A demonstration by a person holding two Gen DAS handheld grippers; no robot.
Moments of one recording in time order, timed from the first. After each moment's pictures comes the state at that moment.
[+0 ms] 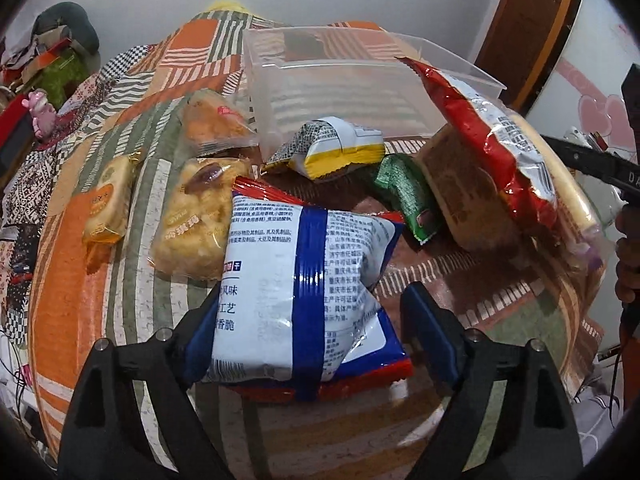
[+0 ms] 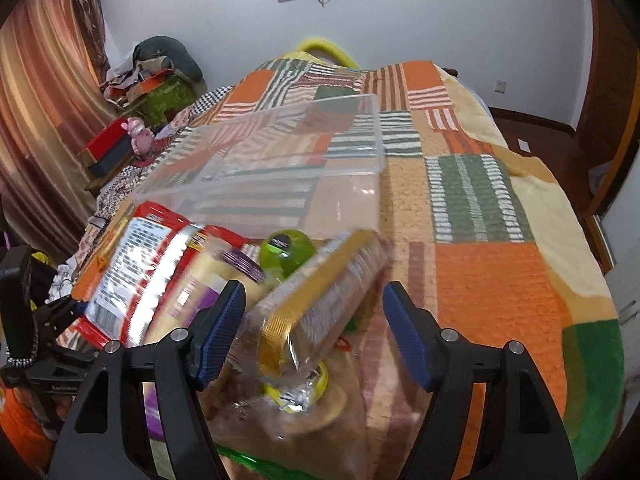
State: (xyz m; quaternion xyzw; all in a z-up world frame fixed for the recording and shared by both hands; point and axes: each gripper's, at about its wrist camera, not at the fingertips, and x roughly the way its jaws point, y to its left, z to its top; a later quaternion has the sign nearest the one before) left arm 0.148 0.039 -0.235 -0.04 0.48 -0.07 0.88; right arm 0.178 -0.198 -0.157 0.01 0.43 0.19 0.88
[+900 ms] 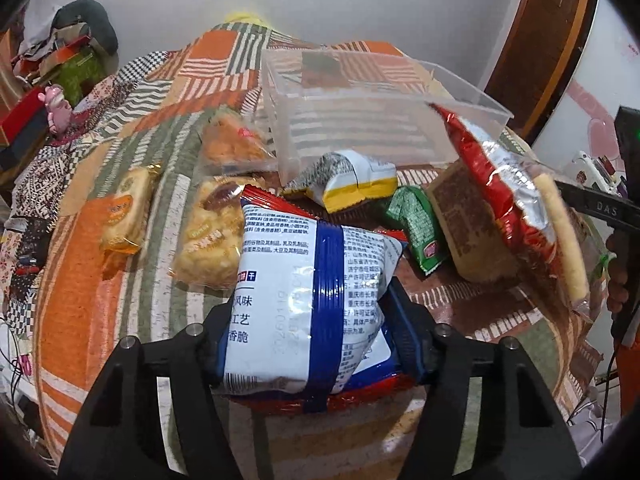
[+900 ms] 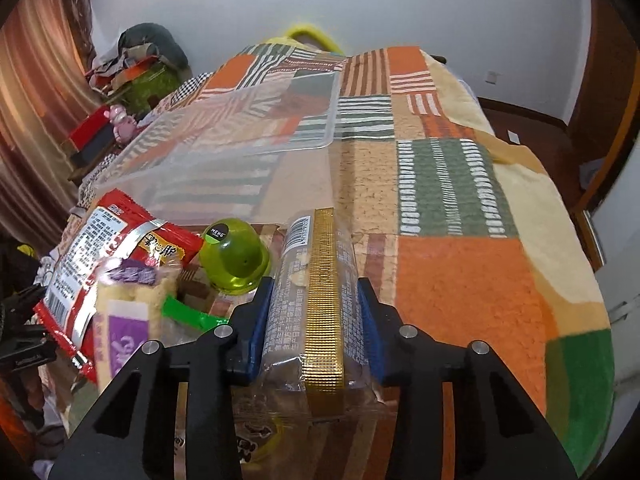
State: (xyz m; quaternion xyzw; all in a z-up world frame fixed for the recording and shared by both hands) left arm 0.143 0.047 -0.219 -0.06 0.45 -0.04 0.89; right arm 0.189 -0.214 -0.164 0.00 0.45 0.18 0.88
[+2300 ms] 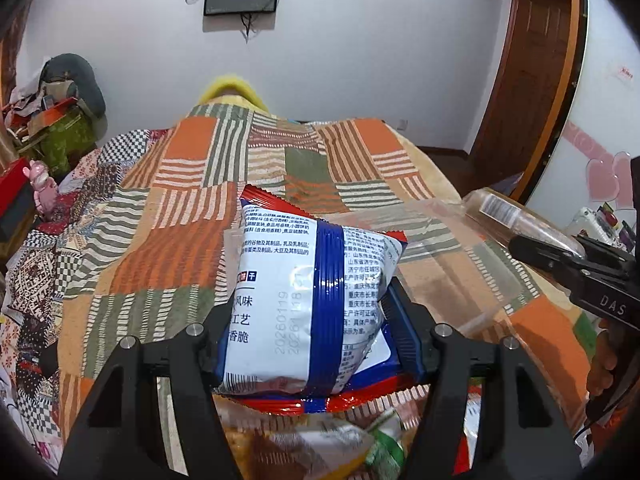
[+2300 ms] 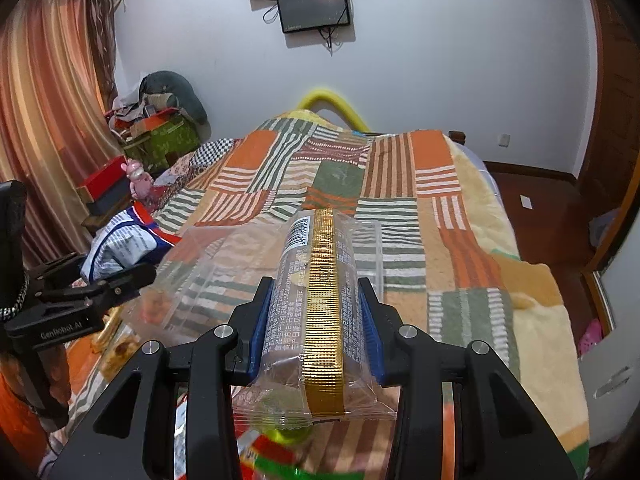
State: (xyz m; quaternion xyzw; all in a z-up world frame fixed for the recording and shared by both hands) left arm 0.283 0.038 -0.137 -0.04 0.37 -0.05 0.93; right arm 0.268 -0.165 -0.114 0.00 0.35 0.21 0.91
